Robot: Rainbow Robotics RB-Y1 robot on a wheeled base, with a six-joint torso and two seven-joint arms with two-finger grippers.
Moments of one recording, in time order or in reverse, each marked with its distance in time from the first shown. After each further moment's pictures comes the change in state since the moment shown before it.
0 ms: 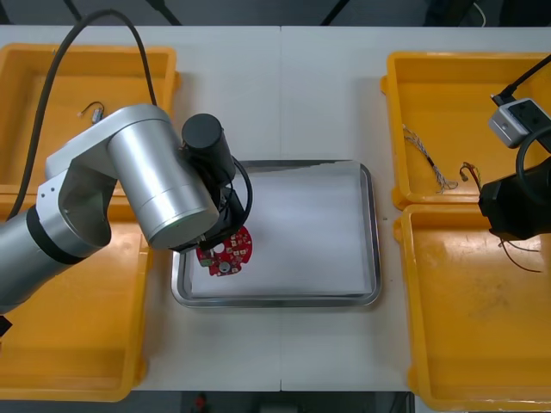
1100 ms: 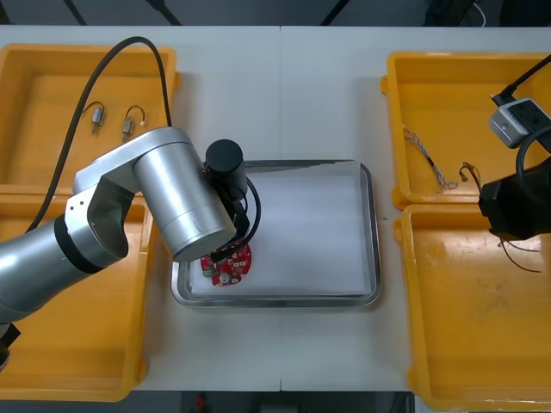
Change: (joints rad) right arm 0.000 0.000 0.000 0.000 0.000 0.000 0.000; left arm 0.000 -0.024 -0.073 0.072 -0.052 -0.047 0.000
